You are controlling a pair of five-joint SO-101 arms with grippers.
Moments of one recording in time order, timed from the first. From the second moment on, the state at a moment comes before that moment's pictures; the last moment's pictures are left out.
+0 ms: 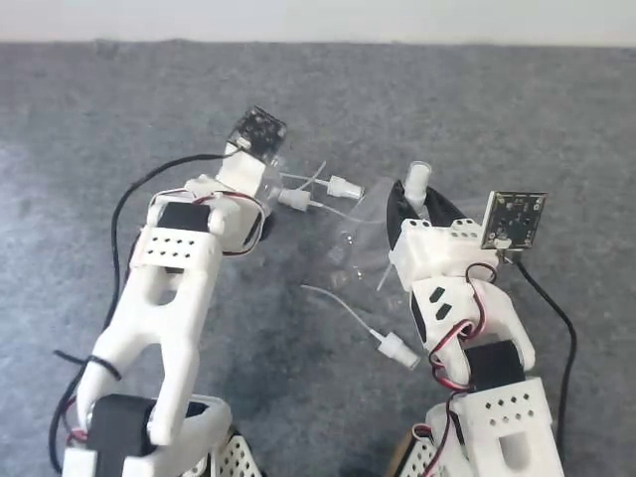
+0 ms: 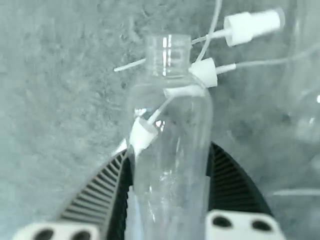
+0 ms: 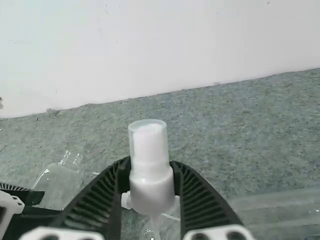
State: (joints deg) left arm 0.9 -17.0 37.8 52.3 -12.6; right arm -16.1 -71.5 68.4 28.4 -18.4
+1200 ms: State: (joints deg) left arm 2.4 -17.6 61.0 10.4 7.5; right arm -16.2 -71.5 71.0 24.4 -18.4
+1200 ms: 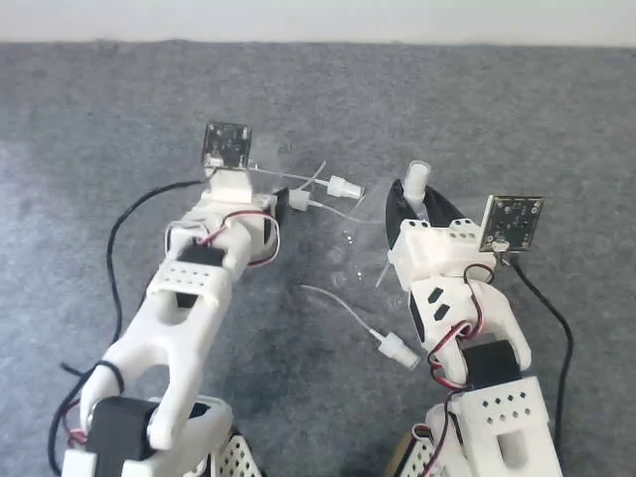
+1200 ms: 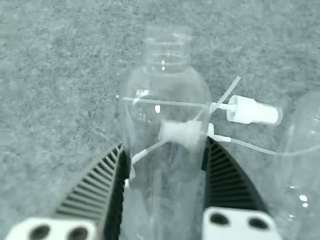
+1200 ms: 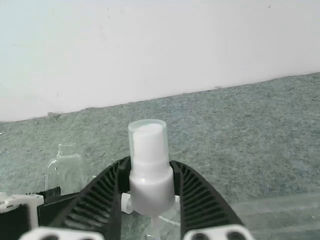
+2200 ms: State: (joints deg) left arm 6.4 -15.7 77.6 -25.5 6.8; right arm -16.2 -71.5 71.0 24.4 -18.4
